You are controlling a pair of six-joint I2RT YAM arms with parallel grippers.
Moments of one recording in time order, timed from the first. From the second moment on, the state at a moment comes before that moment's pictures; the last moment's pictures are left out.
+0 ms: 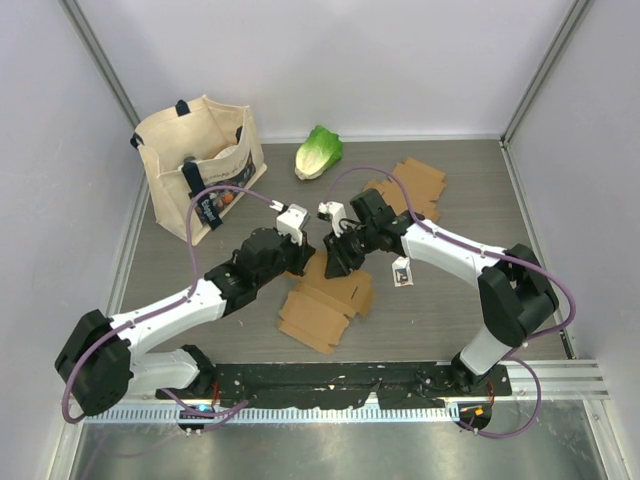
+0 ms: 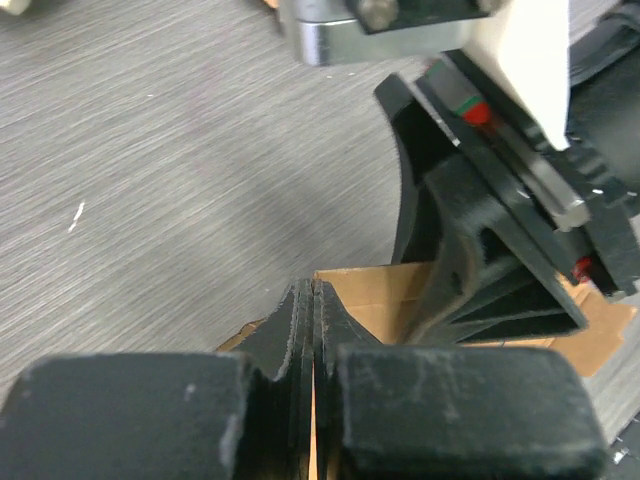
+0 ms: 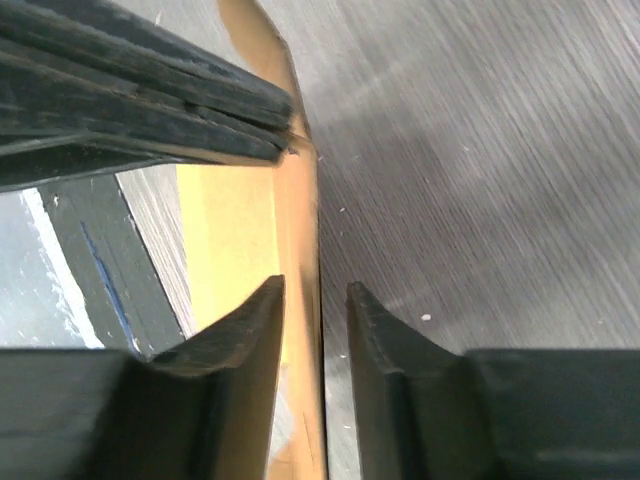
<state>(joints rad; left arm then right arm) -0.78 1.18 0.67 0.15 -0.05 -0.22 0.65 1.62 1.11 -0.40 -0.63 -0.07</state>
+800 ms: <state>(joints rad) -0.78 1.16 0.43 0.54 -0.33 -0.24 0.78 1.31 1.01 -0.39 0.09 1.38</state>
